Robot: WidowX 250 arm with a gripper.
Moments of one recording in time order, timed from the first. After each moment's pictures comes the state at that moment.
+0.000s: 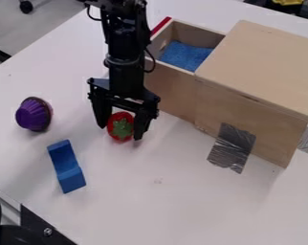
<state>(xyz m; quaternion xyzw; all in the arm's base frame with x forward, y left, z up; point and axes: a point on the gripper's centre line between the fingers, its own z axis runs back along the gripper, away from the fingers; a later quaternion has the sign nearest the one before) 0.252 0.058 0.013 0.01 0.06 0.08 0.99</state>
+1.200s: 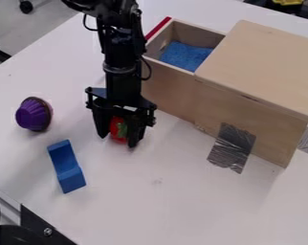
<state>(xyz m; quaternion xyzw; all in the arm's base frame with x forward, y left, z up) 0.241 0.060 0.002 -0.01 0.09 0.08 0.99</state>
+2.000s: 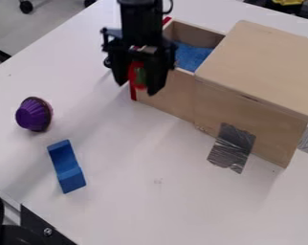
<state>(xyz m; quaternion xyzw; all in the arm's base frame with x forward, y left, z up) 0.275 0.035 0.093 -0.03 0.04 0.02 1.00</state>
